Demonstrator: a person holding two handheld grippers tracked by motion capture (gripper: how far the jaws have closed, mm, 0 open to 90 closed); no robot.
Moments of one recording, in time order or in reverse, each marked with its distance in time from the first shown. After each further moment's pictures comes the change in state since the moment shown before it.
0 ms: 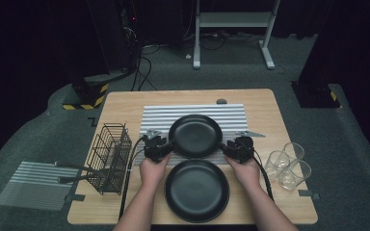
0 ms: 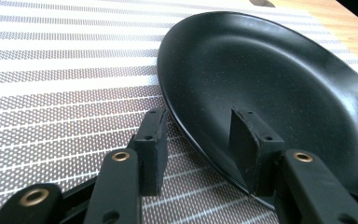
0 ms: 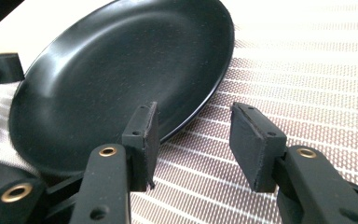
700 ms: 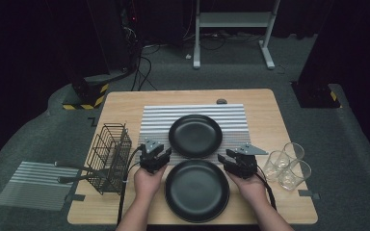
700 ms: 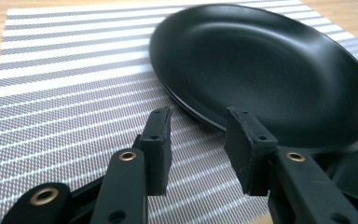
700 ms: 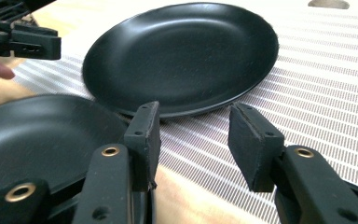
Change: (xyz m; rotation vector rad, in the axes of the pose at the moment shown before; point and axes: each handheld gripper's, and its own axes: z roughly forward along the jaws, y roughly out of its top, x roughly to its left) left arm -0.012 -0.024 -0.036 -0.047 -0.005 0.083; right arm 0.031 -0.030 -0.047 -0.079 0.045 -0.219
